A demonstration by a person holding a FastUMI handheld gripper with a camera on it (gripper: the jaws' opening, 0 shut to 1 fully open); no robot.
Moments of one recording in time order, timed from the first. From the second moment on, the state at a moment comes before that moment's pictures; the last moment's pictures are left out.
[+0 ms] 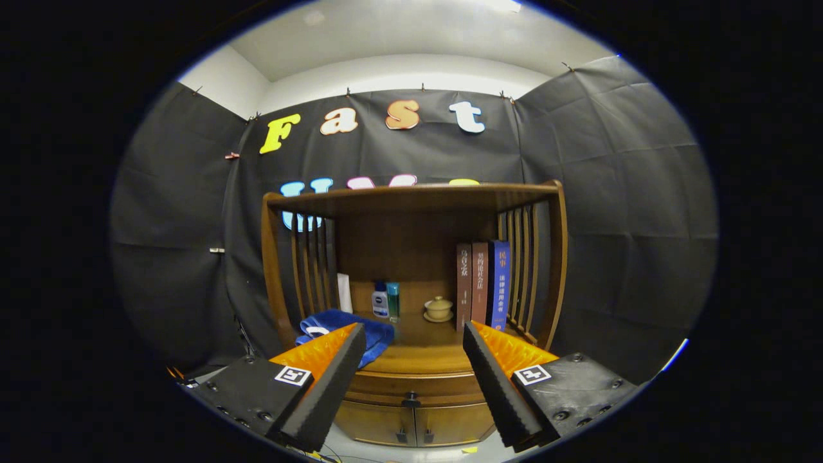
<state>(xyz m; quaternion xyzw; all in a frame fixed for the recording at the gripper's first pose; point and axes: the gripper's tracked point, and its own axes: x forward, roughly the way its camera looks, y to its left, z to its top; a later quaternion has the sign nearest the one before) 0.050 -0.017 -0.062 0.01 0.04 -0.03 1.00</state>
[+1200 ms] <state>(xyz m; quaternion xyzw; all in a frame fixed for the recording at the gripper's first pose) 0.155 -0.015 -0.346 0.03 0.25 -0.04 0.97</state>
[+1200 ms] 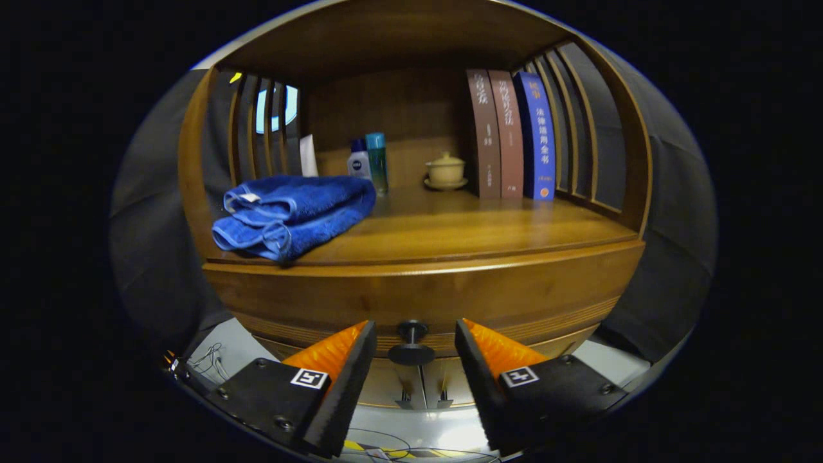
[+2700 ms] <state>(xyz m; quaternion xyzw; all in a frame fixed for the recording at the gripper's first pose) 0.042 -0.002 -0.357 0.04 0.32 -0.05 0.94</state>
